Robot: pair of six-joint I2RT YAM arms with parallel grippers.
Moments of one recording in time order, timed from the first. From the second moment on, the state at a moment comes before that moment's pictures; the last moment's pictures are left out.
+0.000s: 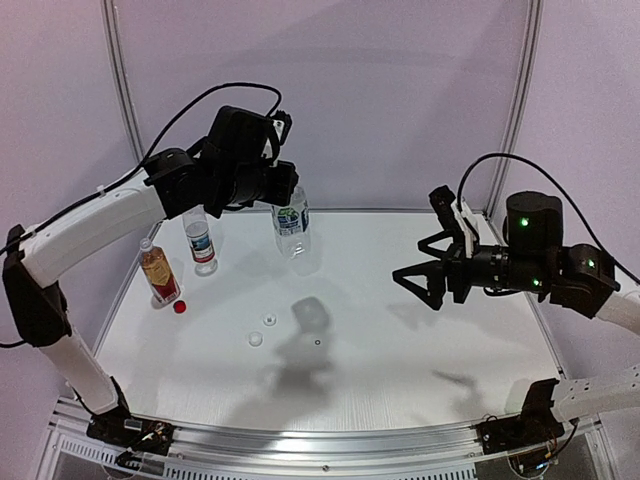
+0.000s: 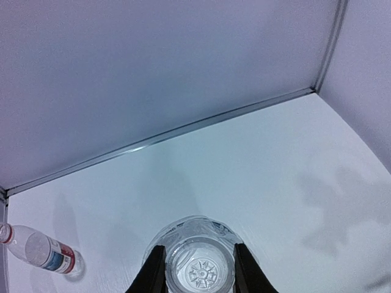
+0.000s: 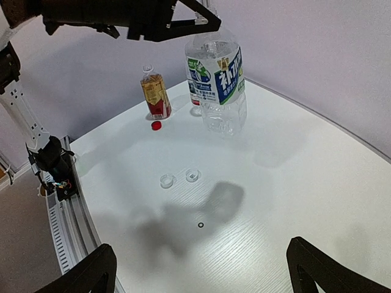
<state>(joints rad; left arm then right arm) -0.90 1.66 1.76 -0.58 -0.45 -0.20 0.93 0.93 0.97 -0.38 -0.07 0.17</state>
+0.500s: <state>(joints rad) -0.70 1.84 1.70 -0.48 -0.40 -0.25 0.93 0.88 0.96 -0.41 -0.01 0.22</state>
